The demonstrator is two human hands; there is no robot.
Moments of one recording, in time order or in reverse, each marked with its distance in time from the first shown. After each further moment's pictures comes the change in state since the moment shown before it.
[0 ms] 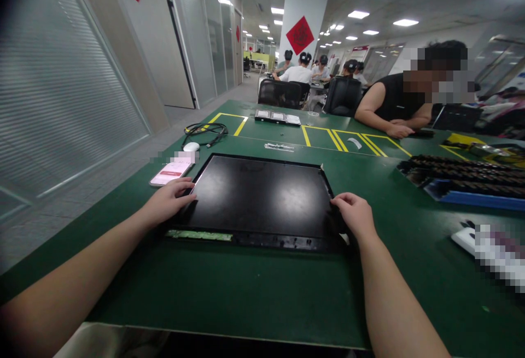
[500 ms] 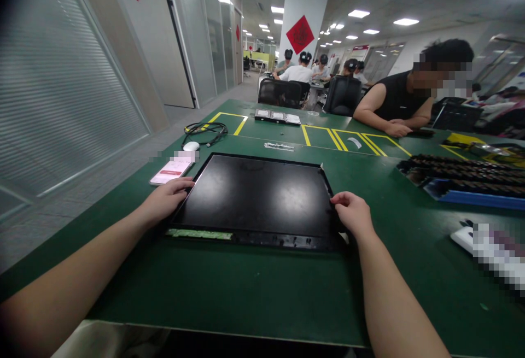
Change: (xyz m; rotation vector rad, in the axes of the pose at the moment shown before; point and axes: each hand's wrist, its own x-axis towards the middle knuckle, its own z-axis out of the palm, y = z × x) left_hand 0.003 0.000 -0.001 0.007 0.039 -0.028; right_hand 0.011 0.017 0.004 -0.045 -0.059 -0.045
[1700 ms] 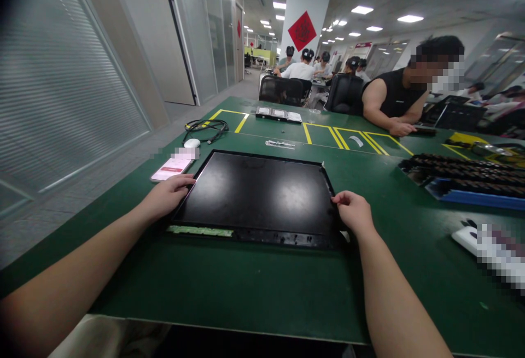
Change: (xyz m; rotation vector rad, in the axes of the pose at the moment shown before) left_hand 0.001 0.002 -0.002 0.290 -0.051 0.078; right_hand 0.000 0.004 0.002 0.010 -0.007 -0.001
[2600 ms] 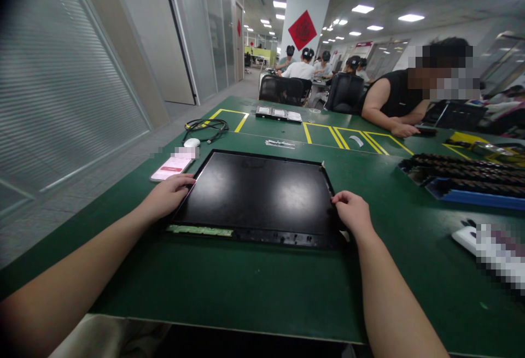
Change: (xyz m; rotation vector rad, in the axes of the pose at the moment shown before) left_hand 0.000 -0.001 -0.001 0.022 0.003 0.035; right_hand 0.000 -0.003 -0.001 -0.028 0.016 -0.023
